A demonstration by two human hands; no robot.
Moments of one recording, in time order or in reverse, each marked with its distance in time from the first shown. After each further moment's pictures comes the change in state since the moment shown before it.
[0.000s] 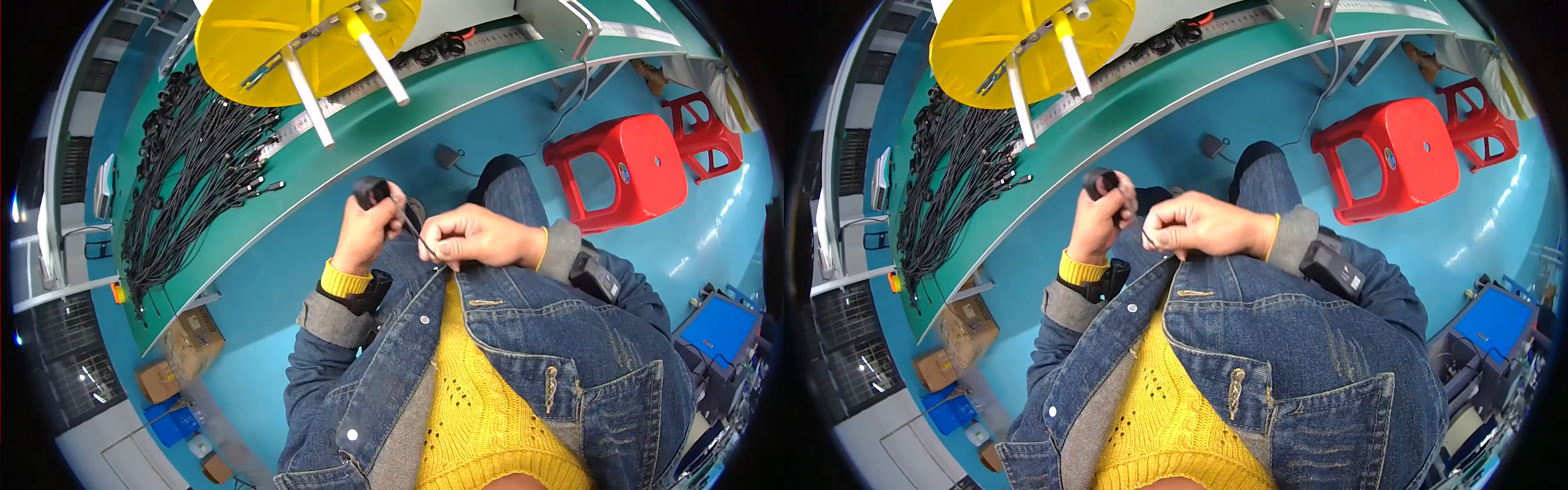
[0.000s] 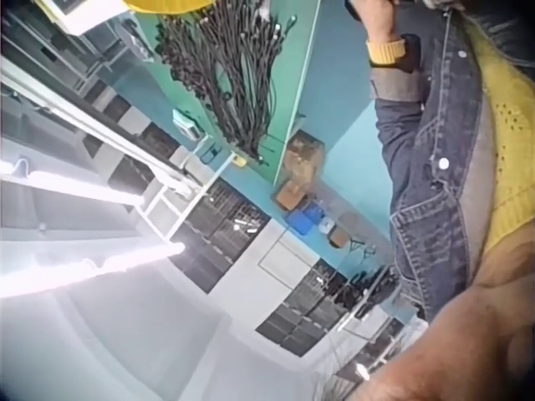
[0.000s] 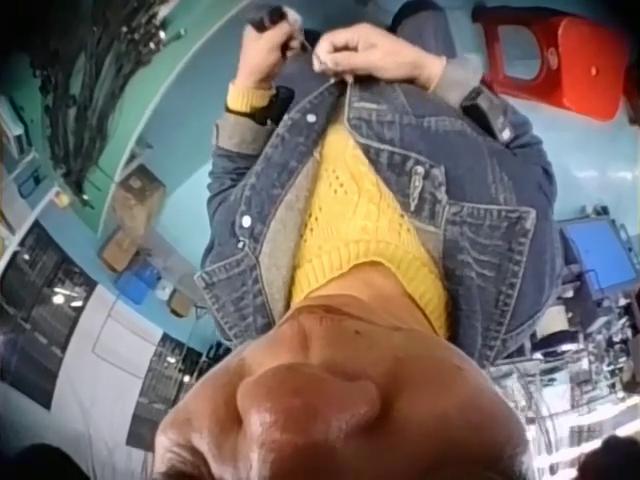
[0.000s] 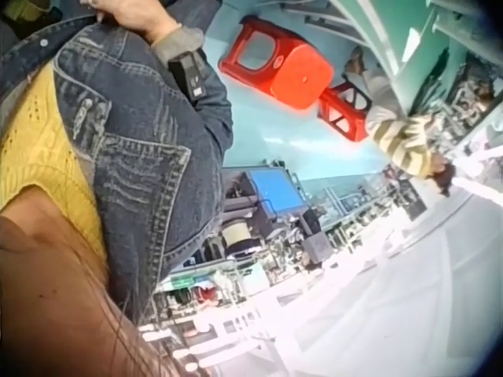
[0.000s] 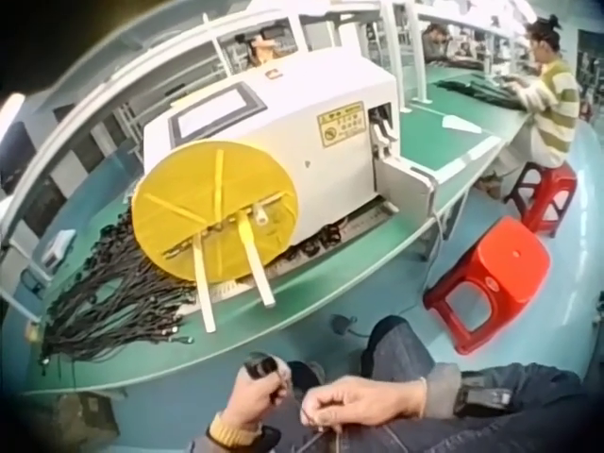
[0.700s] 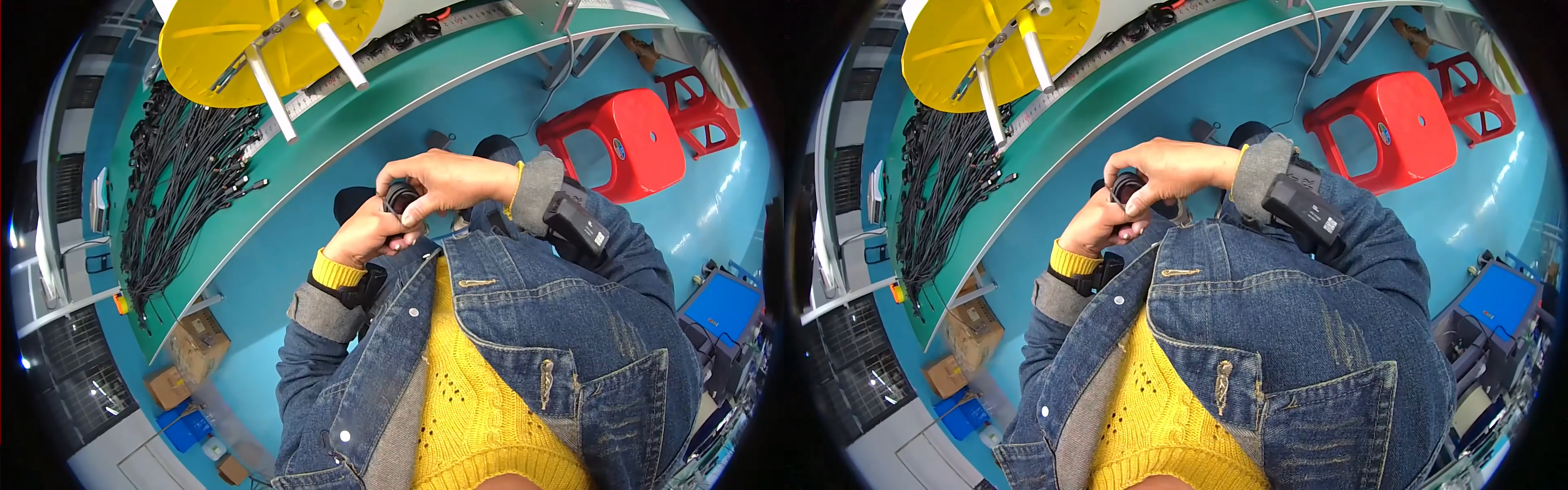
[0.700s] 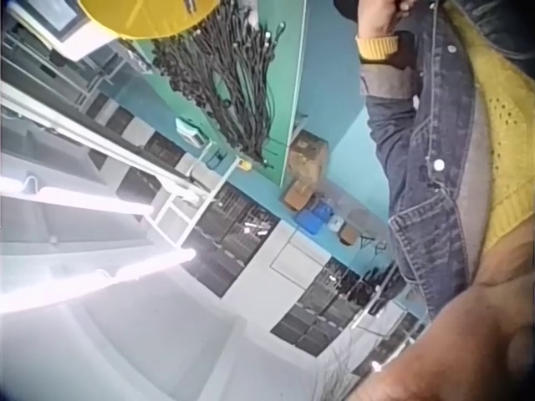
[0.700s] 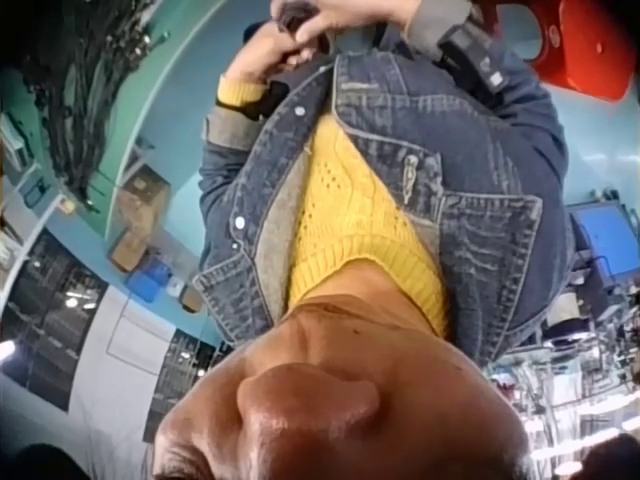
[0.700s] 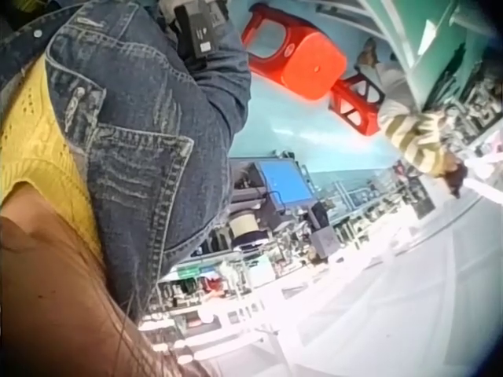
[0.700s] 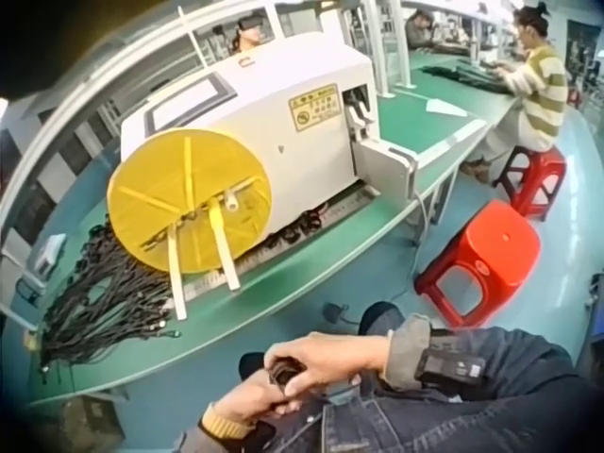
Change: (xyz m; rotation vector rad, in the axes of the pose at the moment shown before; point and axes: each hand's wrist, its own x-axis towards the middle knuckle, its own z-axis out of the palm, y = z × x) left_hand -0.006 0.012 0.027 0.162 -0.301 -0.515; right_hand 0.032 -0.015 -0.033 -0.737 0.026 -0.049
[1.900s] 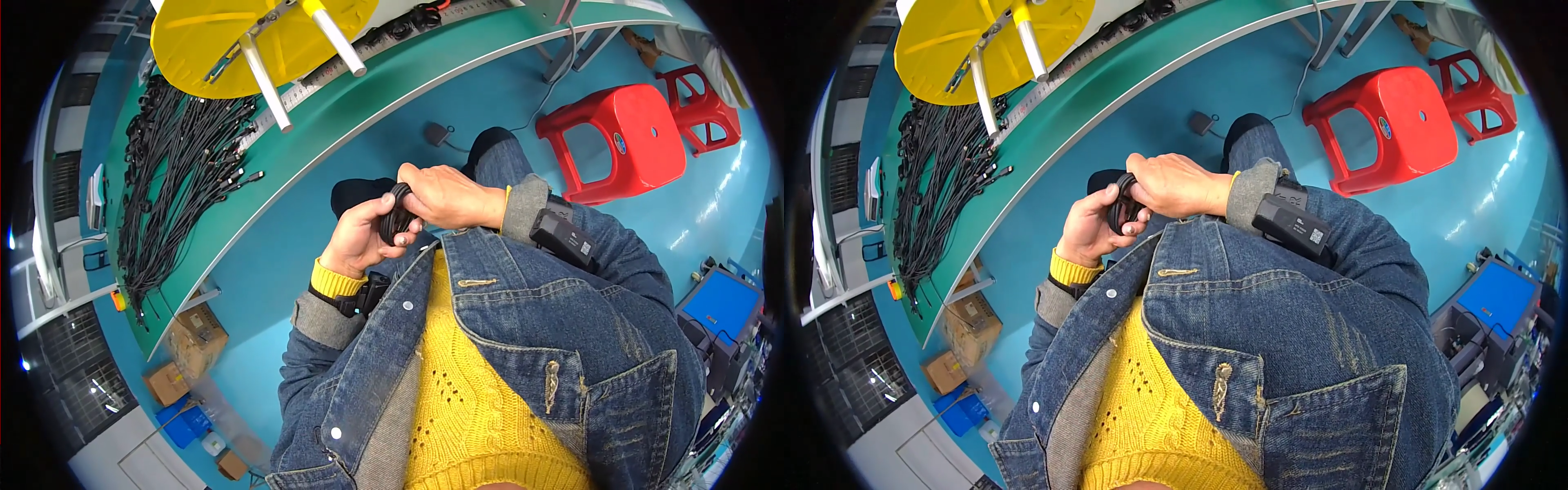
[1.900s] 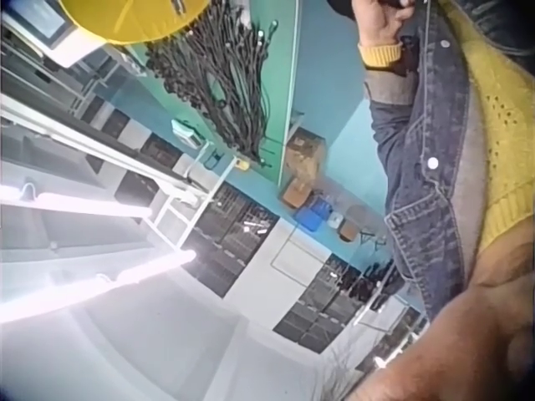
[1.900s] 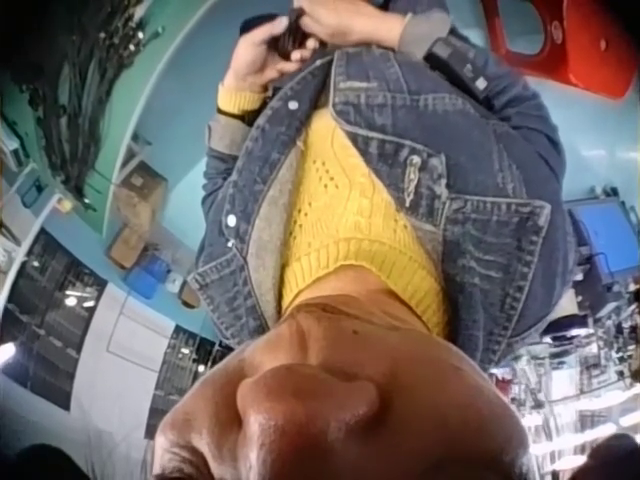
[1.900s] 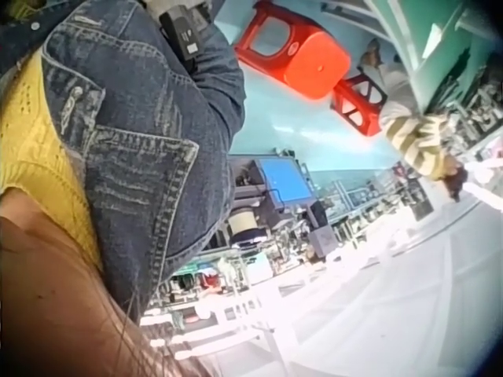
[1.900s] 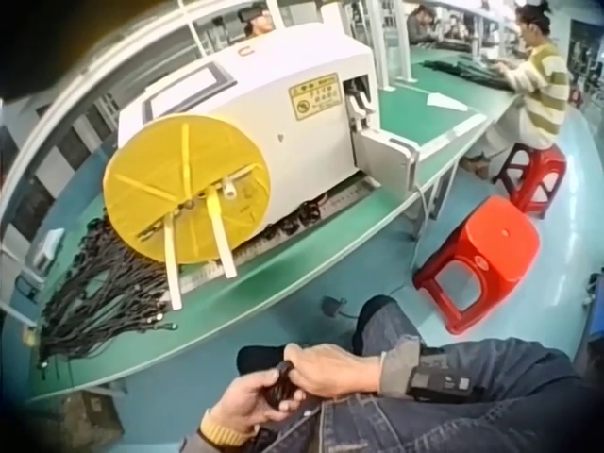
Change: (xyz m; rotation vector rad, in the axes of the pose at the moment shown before) left_hand -0.005 -0.022 -0.007 -0.545 -0.094 -0.056; right_hand -0.011 0.020 0.041 -0.255 0.211 0.131
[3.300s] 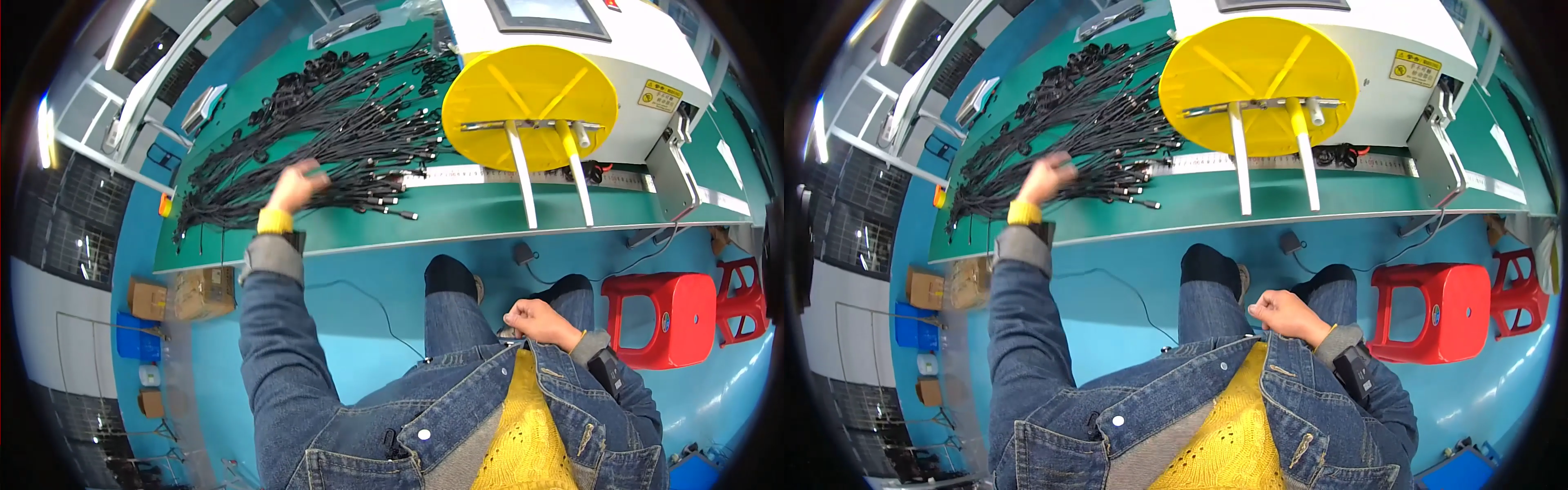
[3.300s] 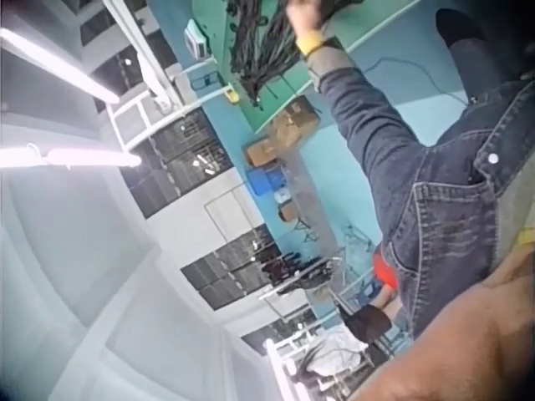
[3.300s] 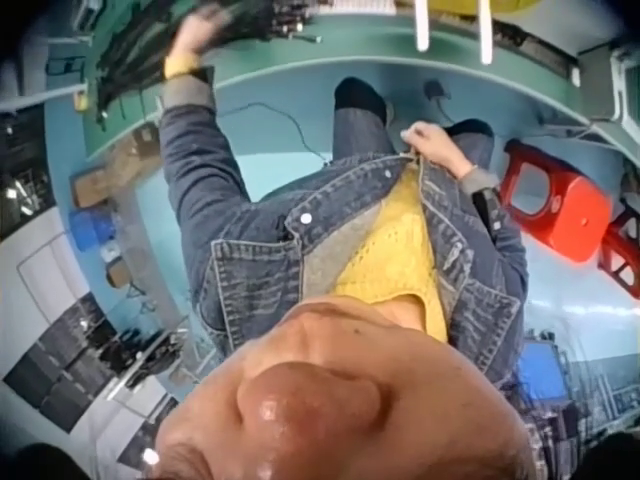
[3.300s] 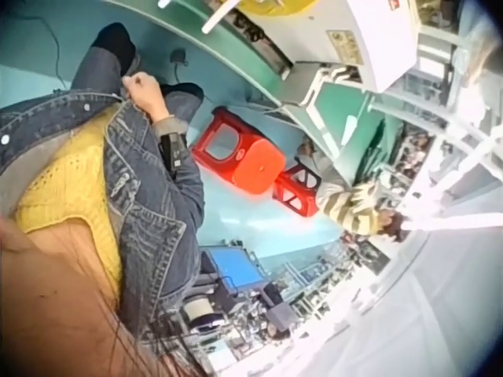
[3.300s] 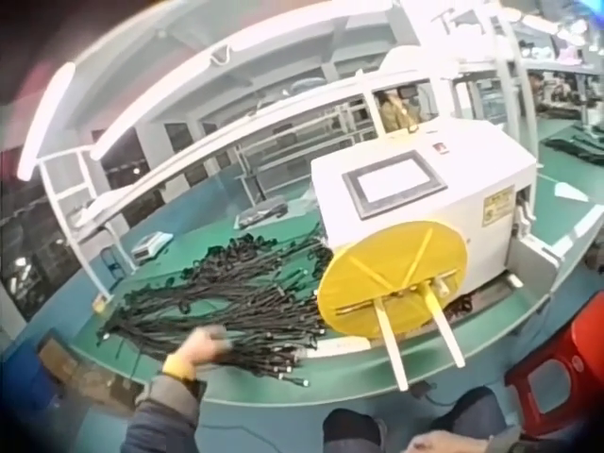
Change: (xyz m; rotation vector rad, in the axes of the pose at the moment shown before) left_hand -0.199 0.211 -0.177 1.385 1.147 0.679; right_hand 0.000 0.023 0.018 0.368 -0.319 0.433
